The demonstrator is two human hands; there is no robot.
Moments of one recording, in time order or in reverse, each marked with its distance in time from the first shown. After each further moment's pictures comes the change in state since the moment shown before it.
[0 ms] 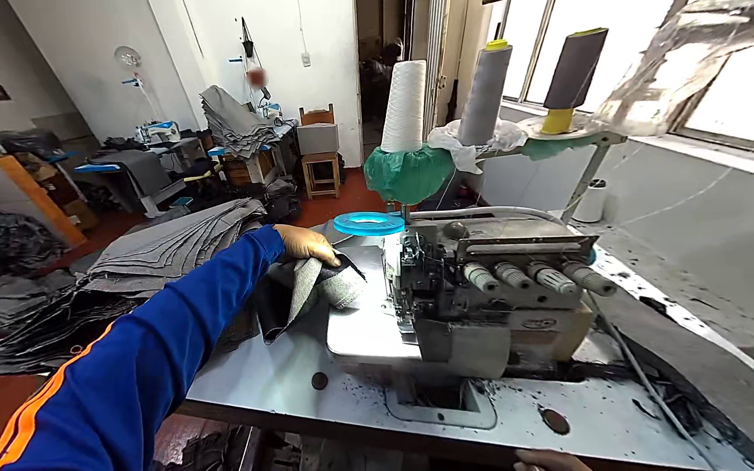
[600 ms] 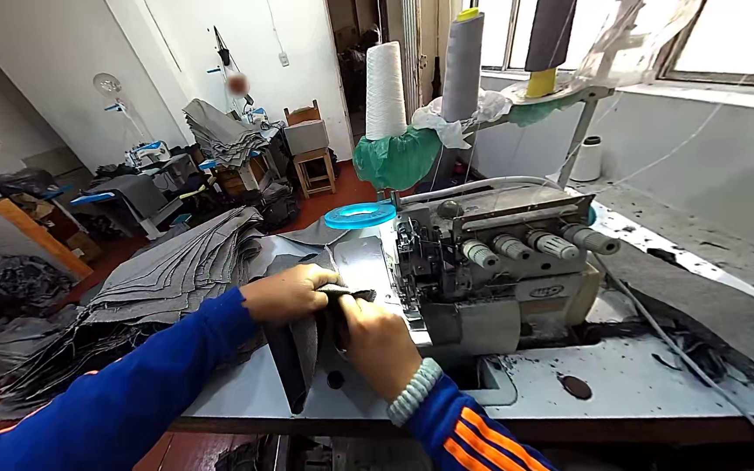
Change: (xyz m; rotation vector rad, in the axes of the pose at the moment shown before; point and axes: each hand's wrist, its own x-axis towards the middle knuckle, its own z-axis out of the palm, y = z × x) left_hand -0.061 0.036 0.074 0.446 0.236 0.059; right_hand 0.164 -0.115 0.172 -0.533 0.297 -0.455
